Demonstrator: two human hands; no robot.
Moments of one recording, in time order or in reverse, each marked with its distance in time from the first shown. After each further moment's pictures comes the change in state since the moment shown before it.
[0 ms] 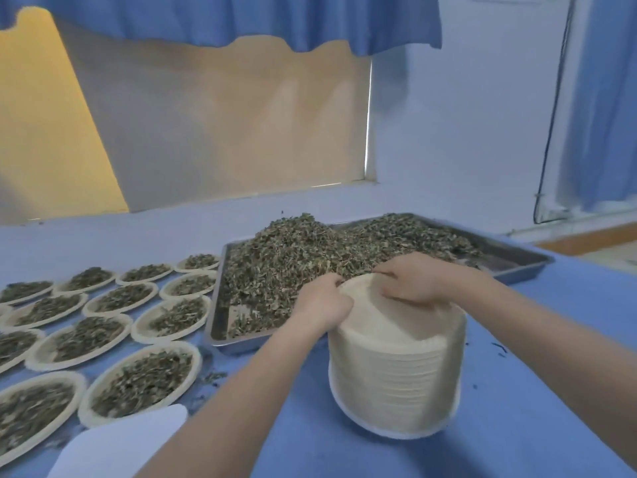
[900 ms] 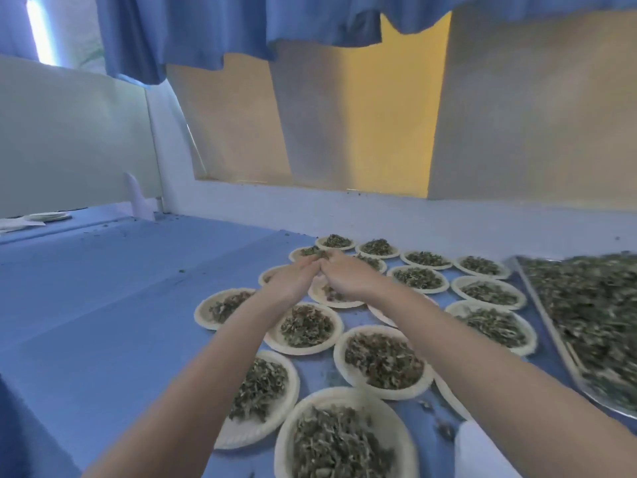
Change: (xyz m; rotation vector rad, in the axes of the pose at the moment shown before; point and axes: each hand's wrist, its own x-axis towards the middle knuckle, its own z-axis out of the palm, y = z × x) left_hand -0.206 -0.302 -0.345 -0.260 0.559 -0.428; right_hand 0.088 -0.559 0.056 0.493 -0.240 -0.645
